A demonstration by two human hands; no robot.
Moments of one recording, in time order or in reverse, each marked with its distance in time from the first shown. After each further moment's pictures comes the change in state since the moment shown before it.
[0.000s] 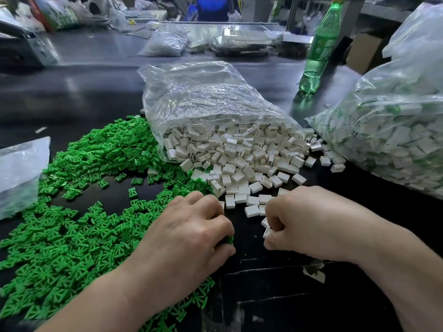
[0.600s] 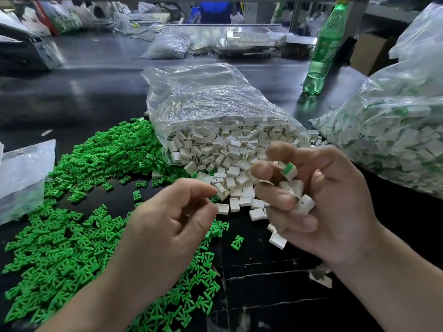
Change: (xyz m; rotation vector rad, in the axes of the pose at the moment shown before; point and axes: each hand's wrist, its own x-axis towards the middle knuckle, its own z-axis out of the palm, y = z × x) left_hand -0.012 -0.002 -0.019 -0.529 0.375 -0.323; right_hand 0.015 -0.005 0.008 2.317 -0.263 -0.660
